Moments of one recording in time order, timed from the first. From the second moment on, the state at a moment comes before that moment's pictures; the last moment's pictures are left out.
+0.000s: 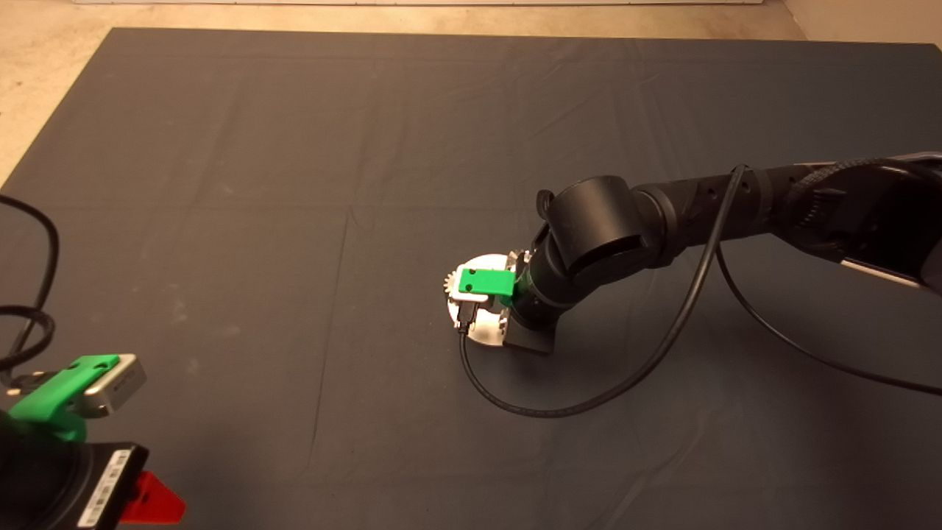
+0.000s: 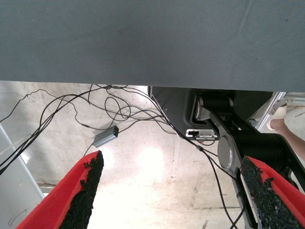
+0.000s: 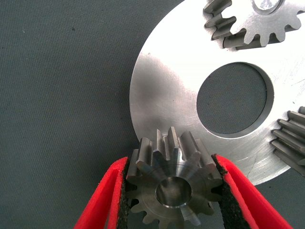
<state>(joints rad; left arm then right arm) -0.54 1.80 -0.34 -0.03 1.53 -1.51 0.27 2.82 -1.03 -0.48 -1.53 0.46</state>
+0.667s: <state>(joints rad) -0.54 1.80 -0.34 -0.03 1.53 -1.51 0.27 2.82 -1.04 -0.49 -1.53 0.46</state>
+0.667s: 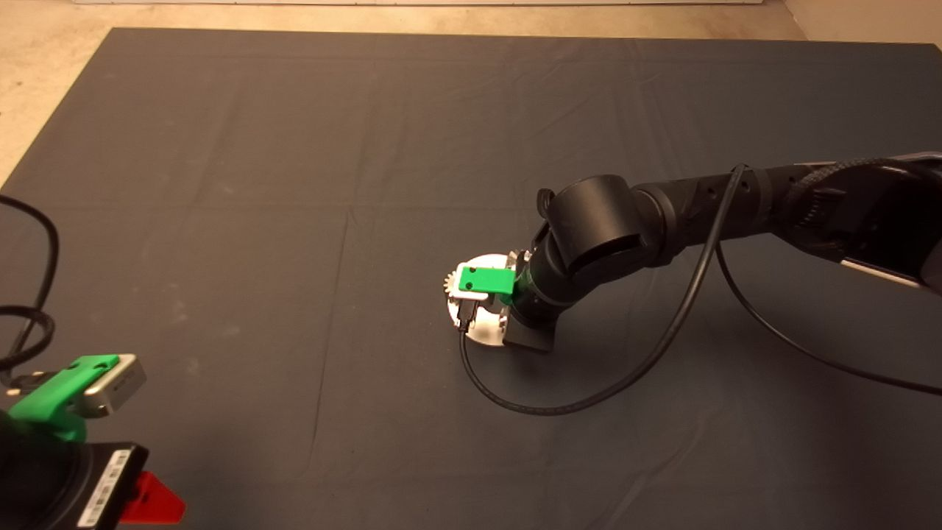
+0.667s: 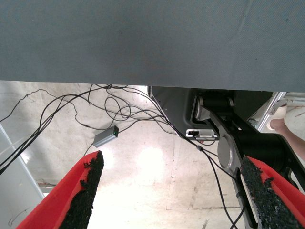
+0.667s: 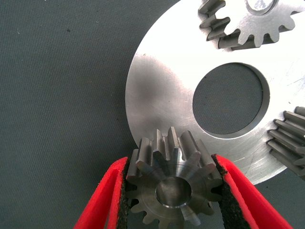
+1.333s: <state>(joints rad) -0.54 1.80 -0.34 -0.03 1.53 -1.51 0.27 2.82 -1.04 -0.50 -1.53 0.46</state>
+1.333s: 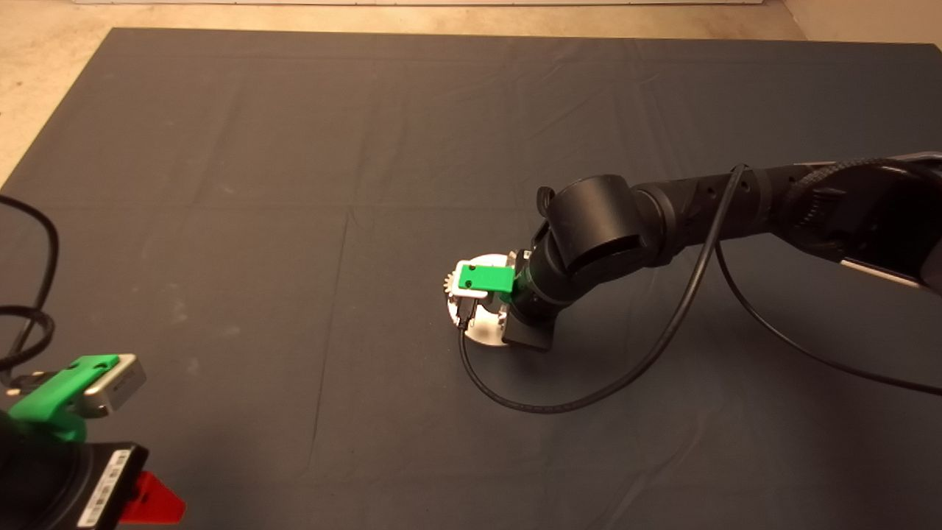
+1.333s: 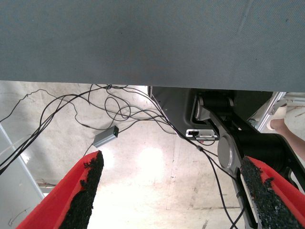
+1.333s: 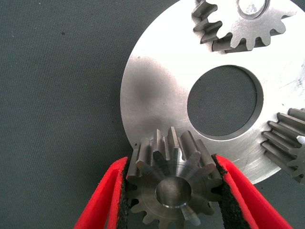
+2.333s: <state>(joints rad) -0.54 1.80 -0.34 -0.03 1.53 -1.51 0.26 2.82 -1.04 -0.50 -1.53 0.46</state>
